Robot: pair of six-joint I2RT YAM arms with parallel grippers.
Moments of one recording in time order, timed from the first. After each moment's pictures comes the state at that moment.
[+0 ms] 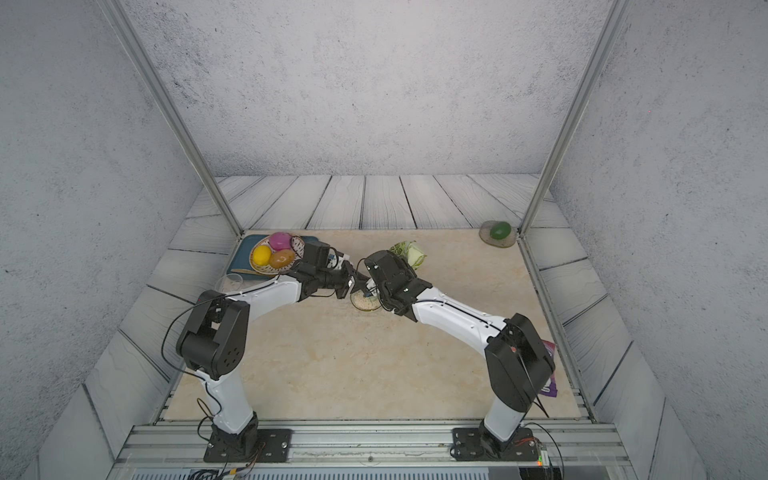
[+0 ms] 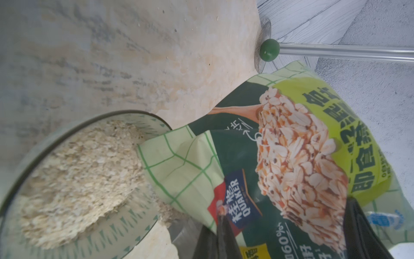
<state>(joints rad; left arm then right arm) -0.41 1.87 1.20 0.03 0.76 -1.18 0.78 1.67 1.30 -0.23 0.81 -1.74</state>
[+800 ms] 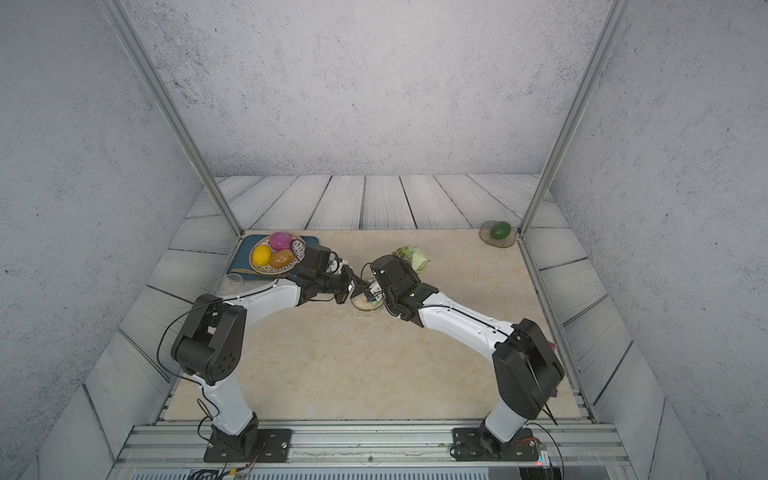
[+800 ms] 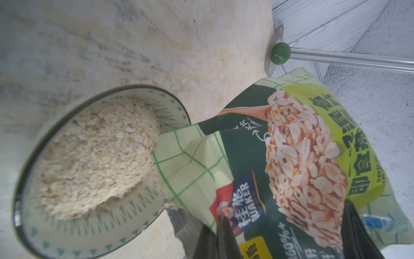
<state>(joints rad) -0.43 1.83 1.17 -0.02 0.72 -1.19 0.77 1.61 1.21 -0.21 0.77 -1.72</state>
